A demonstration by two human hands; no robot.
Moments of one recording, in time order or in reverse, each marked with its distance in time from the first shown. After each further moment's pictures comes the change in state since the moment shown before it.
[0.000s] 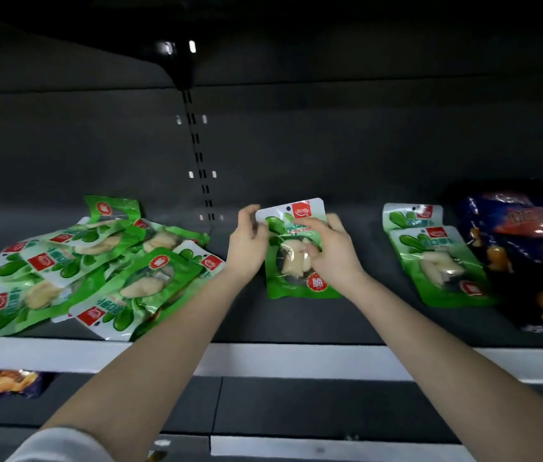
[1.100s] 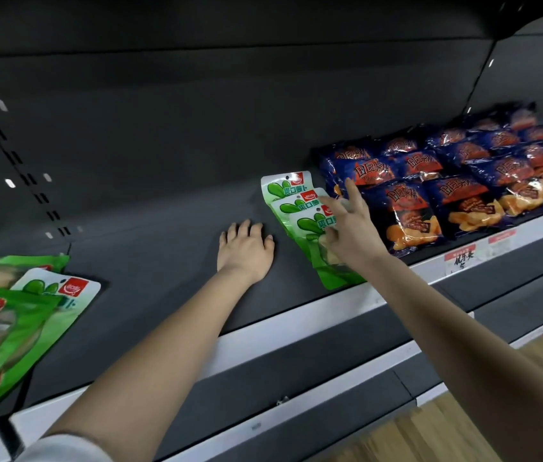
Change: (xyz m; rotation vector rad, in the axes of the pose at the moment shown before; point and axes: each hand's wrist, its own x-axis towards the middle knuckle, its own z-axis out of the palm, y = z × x) left_hand -0.033 0.026 0.153 0.792 -0.534 0.308; right_hand -0.078 0.078 -0.146 -0.601 0.091 0.384
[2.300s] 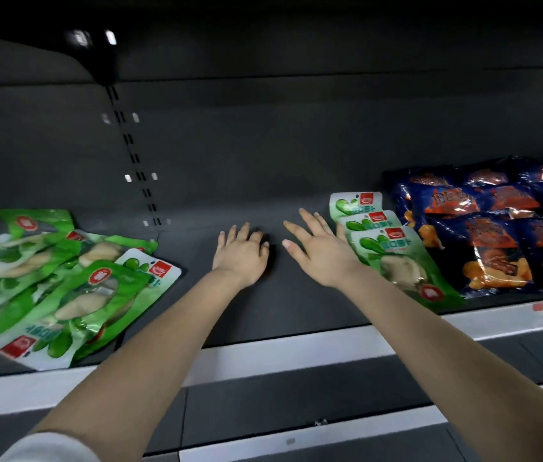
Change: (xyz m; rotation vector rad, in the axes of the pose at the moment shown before) left_hand -0.033 -0.086 -0.054 0.105 0.000 -0.140; right_hand 0.024 -0.109 0.052 -0.130 -0.295 -0.349
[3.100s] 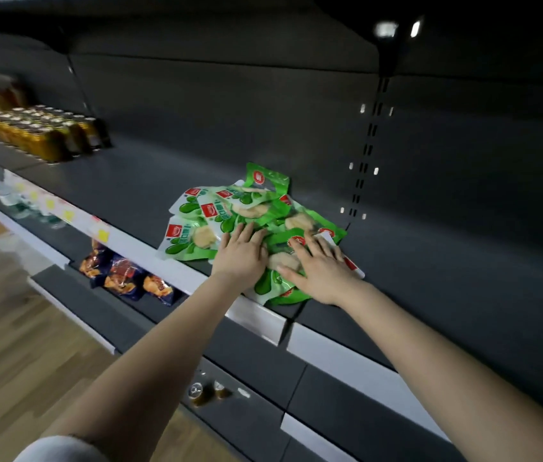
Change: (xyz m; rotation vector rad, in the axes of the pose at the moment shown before) left_hand -0.145 -0.224 -0.028 0.028 0.181 -0.590; right_hand 0.055 -0.249 0.063 0.031 -0.311 -0.600
